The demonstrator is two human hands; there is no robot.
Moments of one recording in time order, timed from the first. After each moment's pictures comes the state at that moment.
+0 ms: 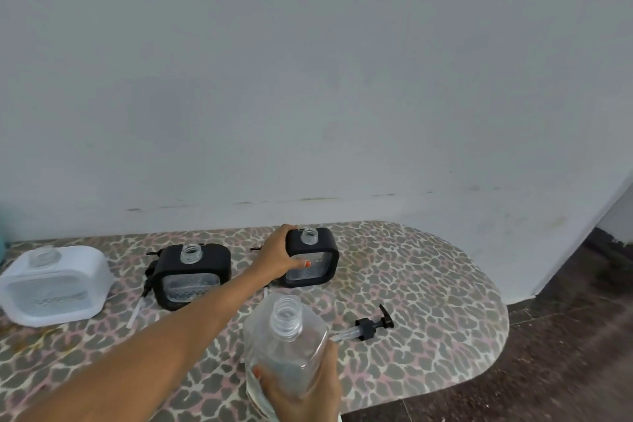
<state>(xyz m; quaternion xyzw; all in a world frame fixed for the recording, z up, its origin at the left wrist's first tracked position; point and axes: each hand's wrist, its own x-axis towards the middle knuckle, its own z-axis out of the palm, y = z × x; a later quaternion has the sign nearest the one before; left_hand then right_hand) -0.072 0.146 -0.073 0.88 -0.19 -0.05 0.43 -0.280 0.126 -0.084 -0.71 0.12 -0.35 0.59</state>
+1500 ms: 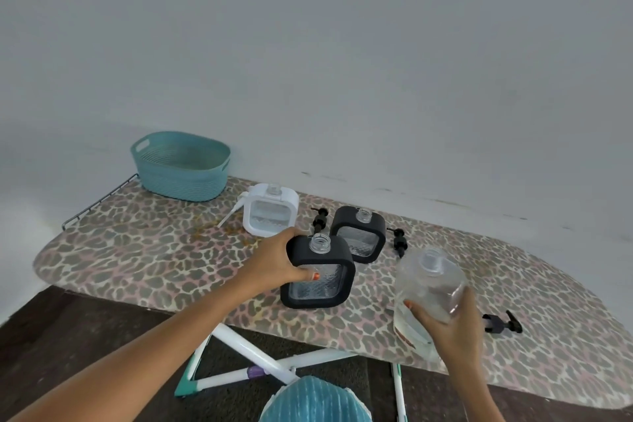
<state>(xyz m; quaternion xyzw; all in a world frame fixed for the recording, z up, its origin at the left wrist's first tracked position) -0.232 0.420 -0.027 0.87 -0.11 0.01 0.48 -0.284 0.136 -0.065 -0.86 0.06 -0.24 0.46</state>
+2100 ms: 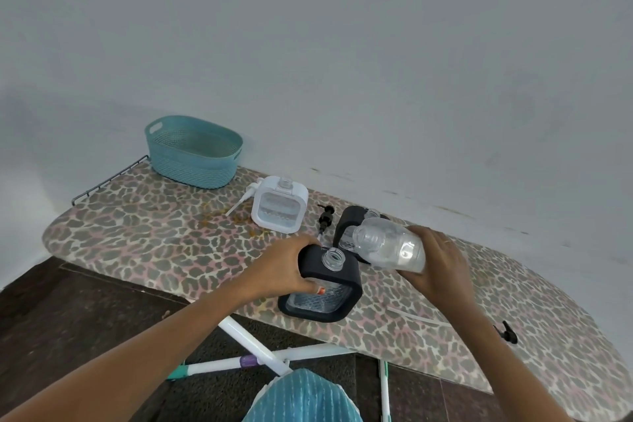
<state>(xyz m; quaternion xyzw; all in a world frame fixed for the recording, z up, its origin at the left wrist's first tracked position) -0.249 0.427 -0.030 0.89 -0.17 0.00 0.43 -0.236 0.168 0.008 -0.90 -0.27 -0.34 0.10</state>
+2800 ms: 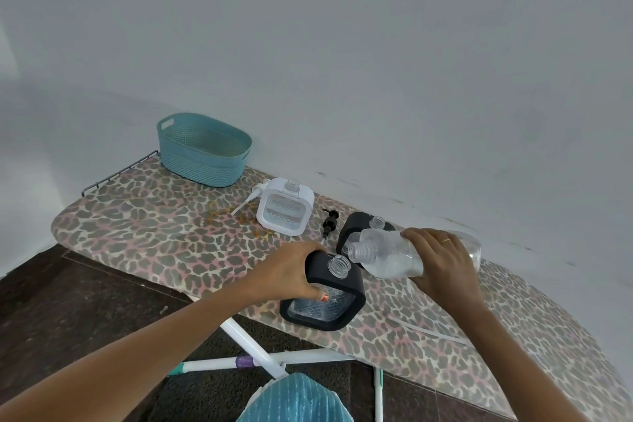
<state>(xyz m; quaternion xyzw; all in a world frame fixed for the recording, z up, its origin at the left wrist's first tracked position) -0.250 0.424 -0.027 0.89 -0.18 0.00 0.42 -0.214 0.162 0.013 -0.86 -0.34 -0.37 -0.08</state>
